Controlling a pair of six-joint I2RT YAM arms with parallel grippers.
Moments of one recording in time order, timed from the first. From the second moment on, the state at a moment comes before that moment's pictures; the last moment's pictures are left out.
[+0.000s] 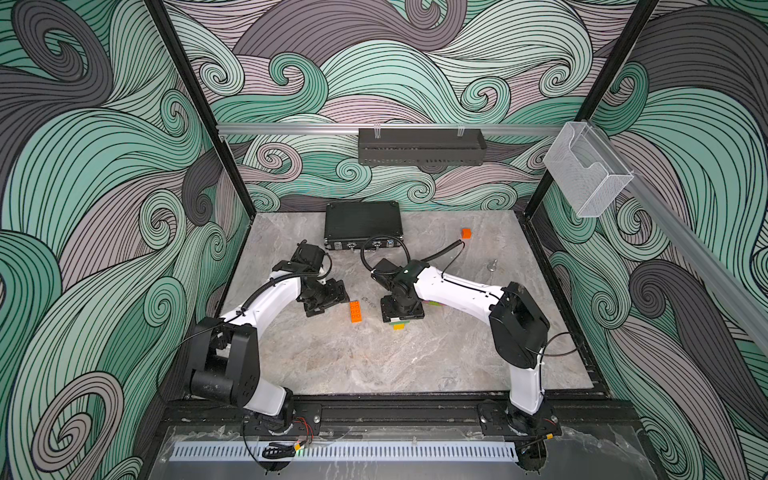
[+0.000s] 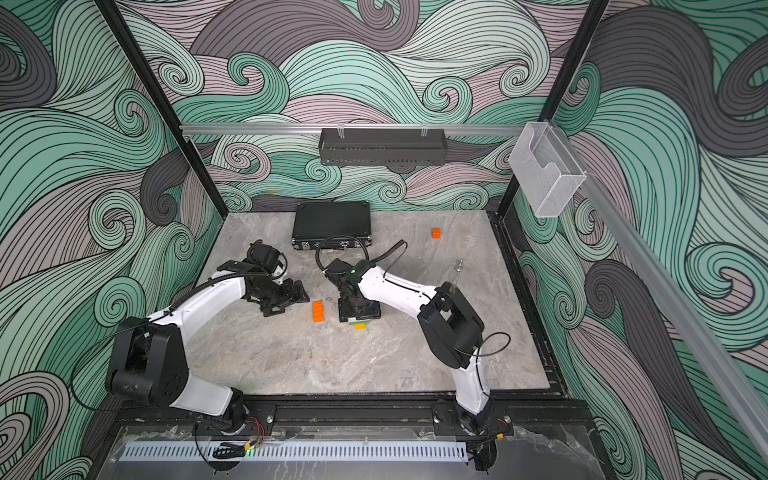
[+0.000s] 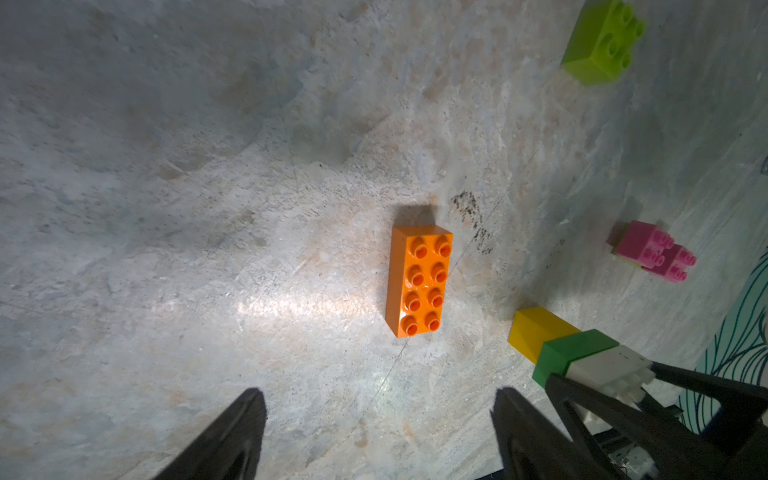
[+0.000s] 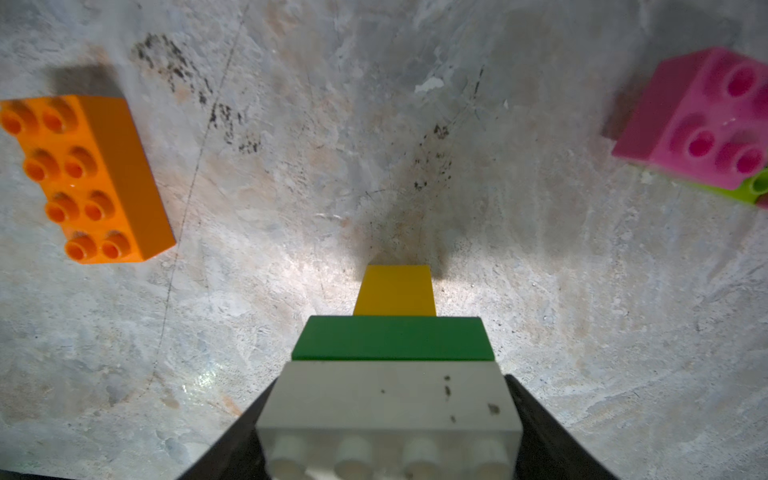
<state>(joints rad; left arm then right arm) -0.21 1.48 1.02 -0.83 0.30 -0.52 0.88 1.97 1.54 -1.03 0.01 0.72</state>
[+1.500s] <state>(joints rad) -0.54 1.84 1.25 -0.60 0.19 -0.84 0.77 1.57 1.45 -1.05 0.10 0.72</state>
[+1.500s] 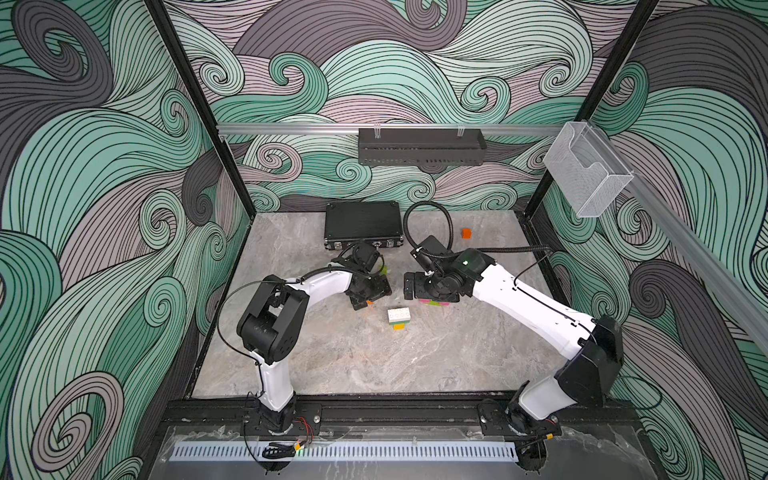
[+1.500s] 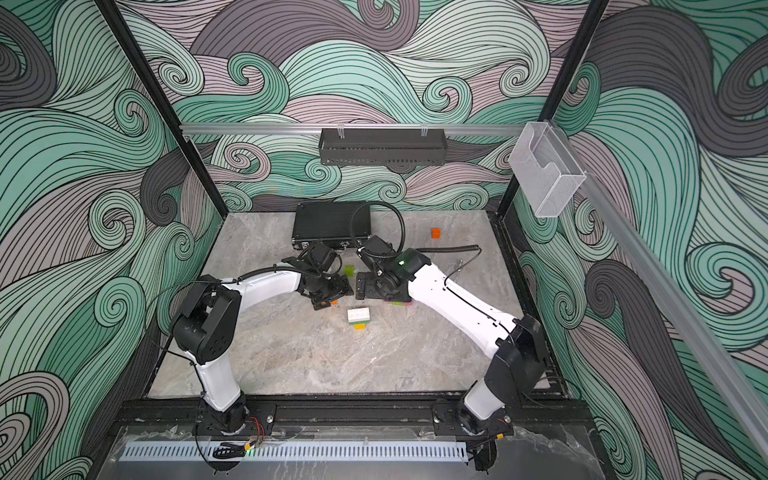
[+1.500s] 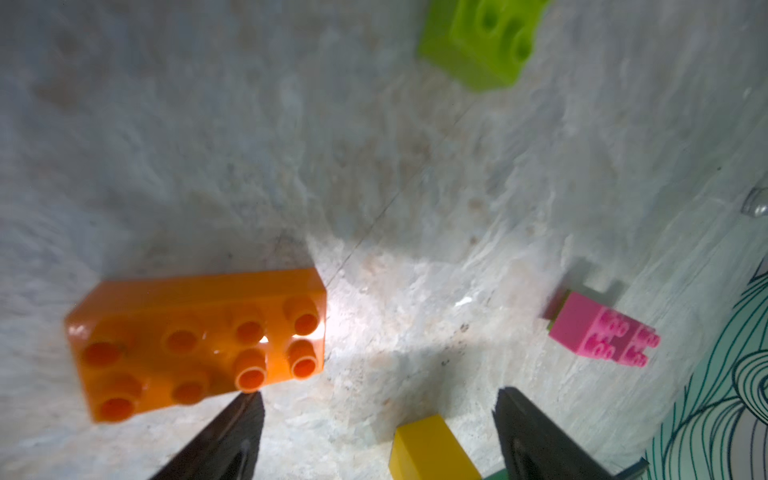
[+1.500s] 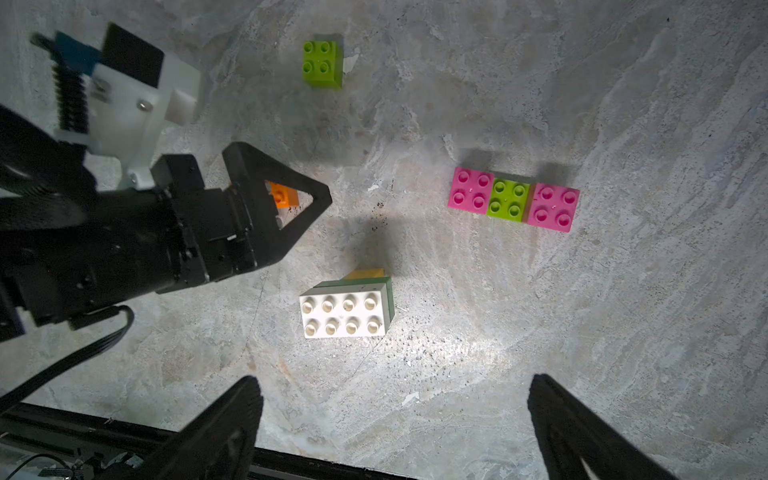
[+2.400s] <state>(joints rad) -0.54 1.95 1.41 -0.92 -0.02 -0.78 0.68 1.47 1.34 -0.99 0.05 0.71</state>
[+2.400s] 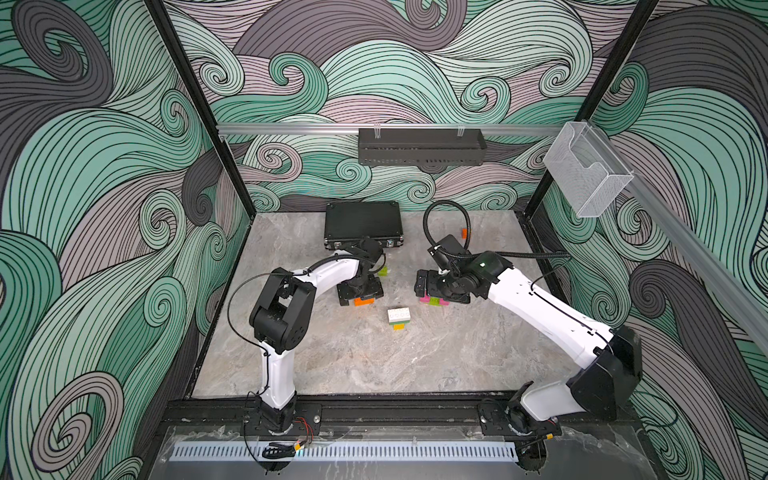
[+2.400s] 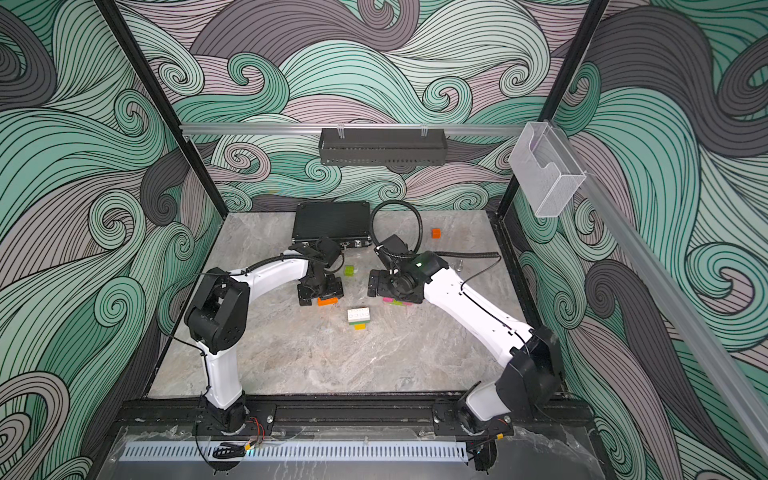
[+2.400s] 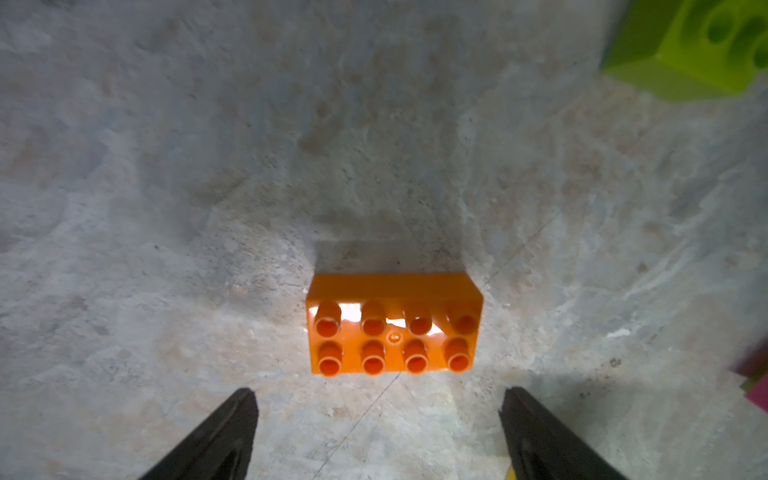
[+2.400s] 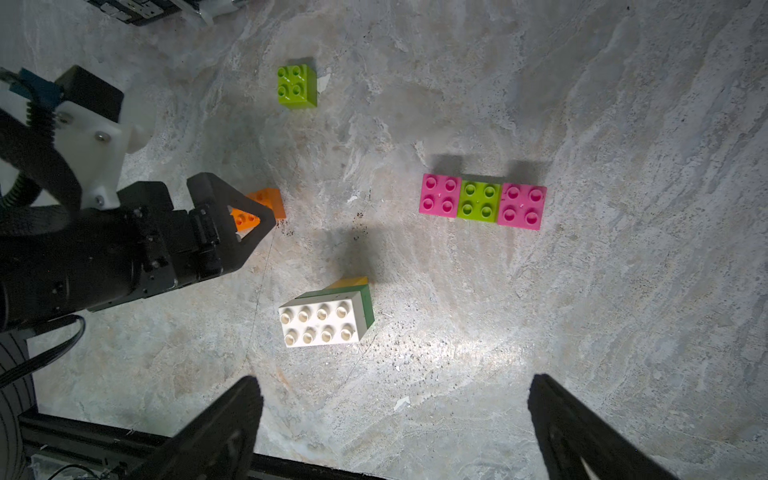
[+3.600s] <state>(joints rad) -0.54 2.01 1.41 -0.84 -0.07 -0.77 0.67 1.47 1.32 -0.96 0.02 0.72</state>
